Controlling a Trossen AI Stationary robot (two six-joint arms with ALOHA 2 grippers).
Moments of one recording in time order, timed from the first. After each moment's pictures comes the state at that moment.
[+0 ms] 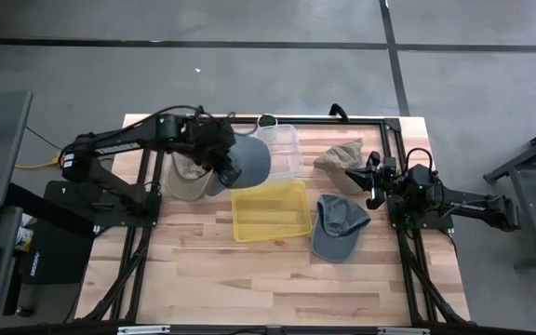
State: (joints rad) left arm 0.16 1.42 1.61 -1.22 -0.02 -0.63; right arm -0.24 0.12 0.01 0.27 -0.02 0.36
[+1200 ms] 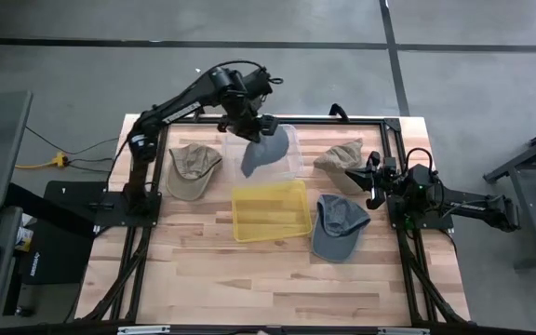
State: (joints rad) left arm 0.48 1.98 2.25 -1.49 0.28 -0.83; right arm -0.24 0.12 0.01 0.27 -0.02 0.36
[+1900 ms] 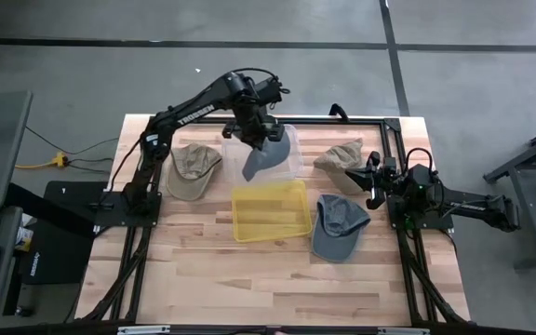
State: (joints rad) left arm 0.45 2.09 2.33 -1.57 0.30 -0.88; right arm -0.24 0.12 0.01 0.27 -0.02 0.36
